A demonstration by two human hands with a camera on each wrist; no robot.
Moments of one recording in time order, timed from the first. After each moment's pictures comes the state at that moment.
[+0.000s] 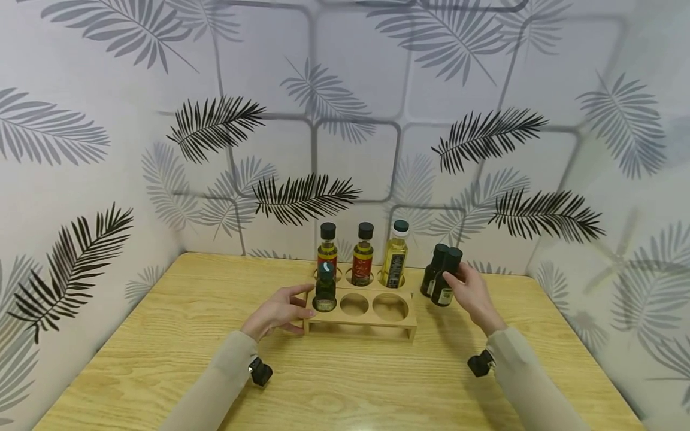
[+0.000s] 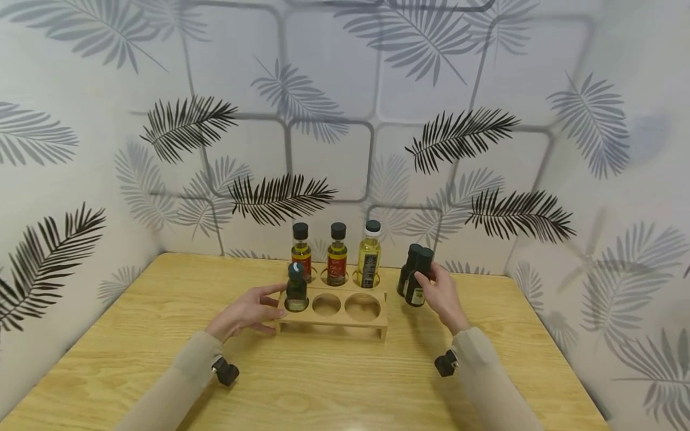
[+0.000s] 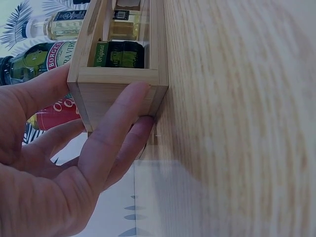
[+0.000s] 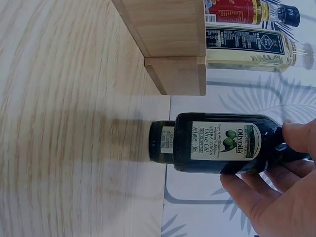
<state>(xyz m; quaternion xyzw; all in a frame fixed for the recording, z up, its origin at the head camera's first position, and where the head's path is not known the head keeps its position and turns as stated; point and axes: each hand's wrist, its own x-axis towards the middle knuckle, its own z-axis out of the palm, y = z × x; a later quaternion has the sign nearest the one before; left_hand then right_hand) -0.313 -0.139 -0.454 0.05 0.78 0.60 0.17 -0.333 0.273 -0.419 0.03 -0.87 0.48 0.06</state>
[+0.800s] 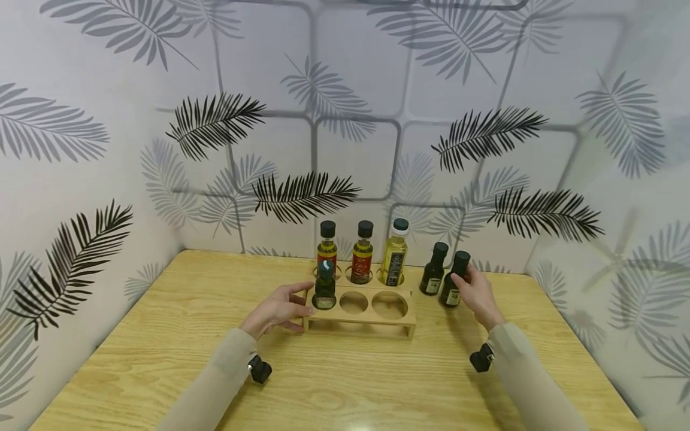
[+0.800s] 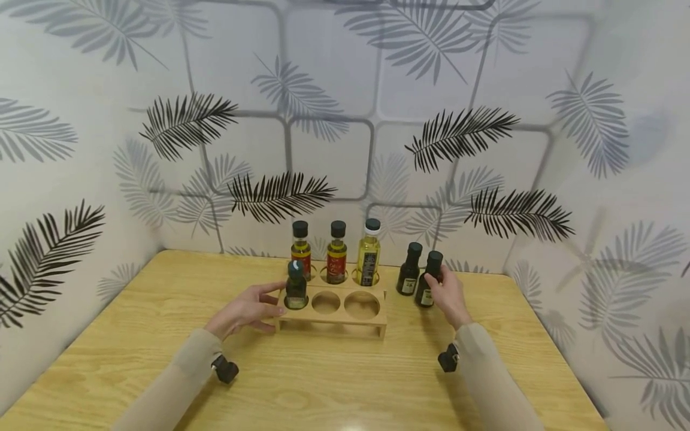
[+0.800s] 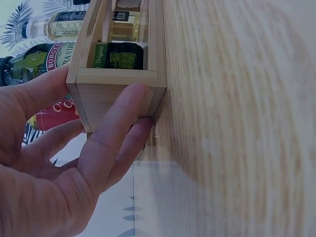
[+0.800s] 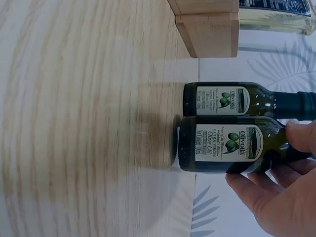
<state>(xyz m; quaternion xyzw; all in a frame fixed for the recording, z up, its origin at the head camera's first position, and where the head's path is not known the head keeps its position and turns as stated) -0.314 -0.138 -0.454 0.04 0.78 0.60 0.17 -0.349 0.296 -0.438 0.00 -0.88 0.47 0.06</state>
